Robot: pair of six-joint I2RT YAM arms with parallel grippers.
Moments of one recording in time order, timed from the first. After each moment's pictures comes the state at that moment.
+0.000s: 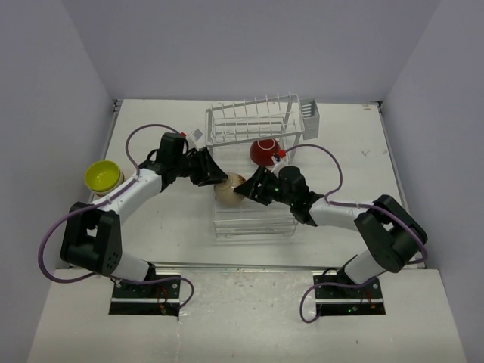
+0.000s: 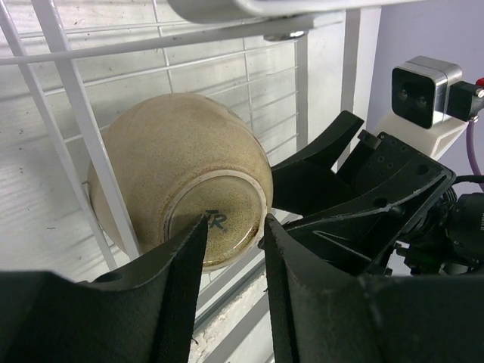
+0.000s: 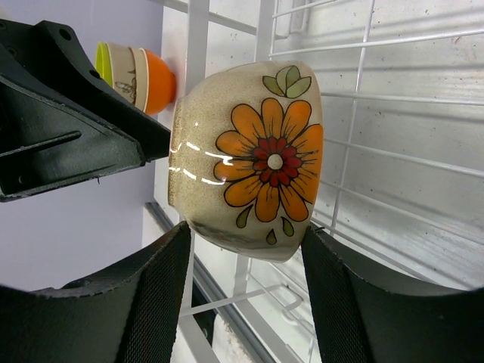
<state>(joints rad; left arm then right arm) -0.31 1.47 0.94 -0.23 0.60 -0.72 0.69 1.54 0.64 0.53 -0.26 1.06</state>
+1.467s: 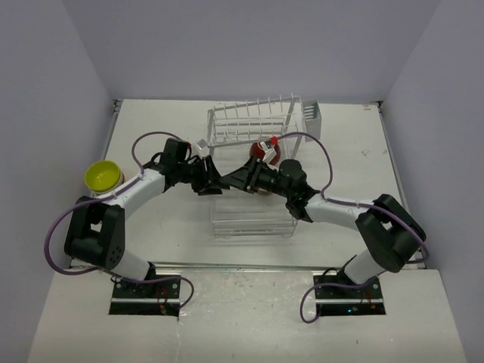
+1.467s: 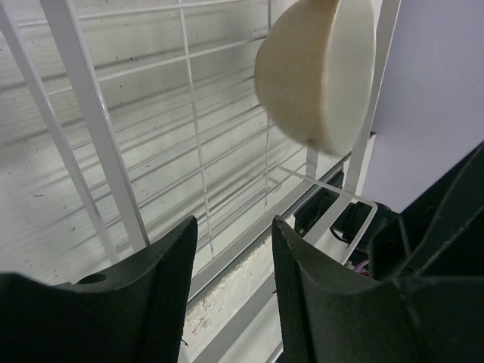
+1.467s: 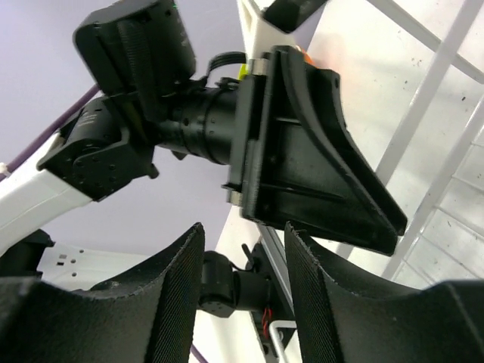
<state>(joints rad) -0.31 1.51 0.92 -0.30 0.67 -0.69 0.72 1.56 0.72 0.82 -0.42 1.15</state>
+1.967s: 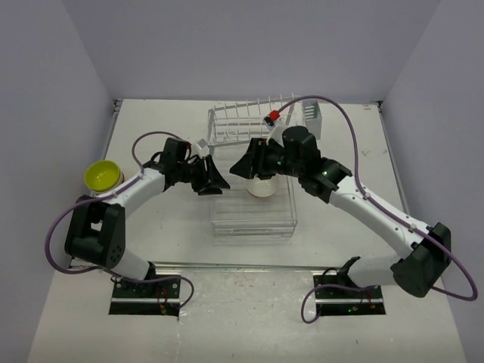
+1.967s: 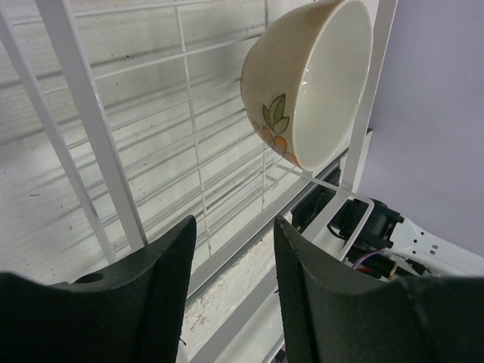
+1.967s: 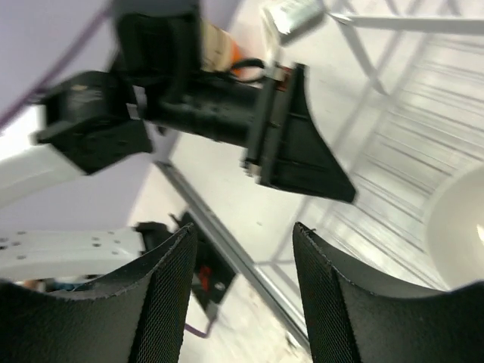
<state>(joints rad) -0.31 1.52 0.92 -0.30 0.69 -0.69 0.72 1.30 1.14 -0.16 -0.32 0.75</state>
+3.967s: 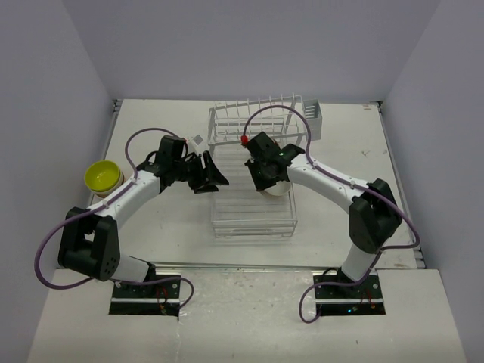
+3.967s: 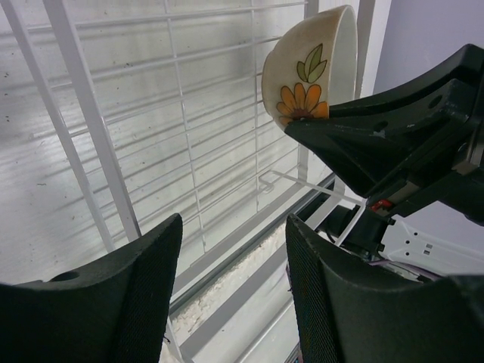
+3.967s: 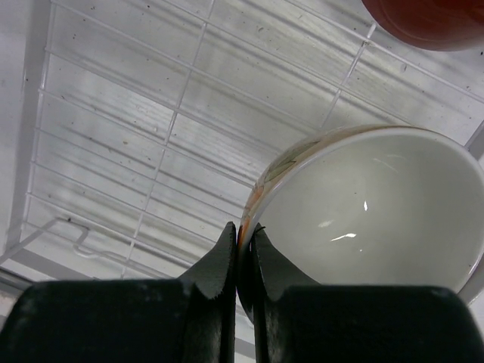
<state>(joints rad) -0.31 1.43 0.93 -0.34 0.64 -0.71 0.74 1.75 1.41 -0.75 0.07 0.30</state>
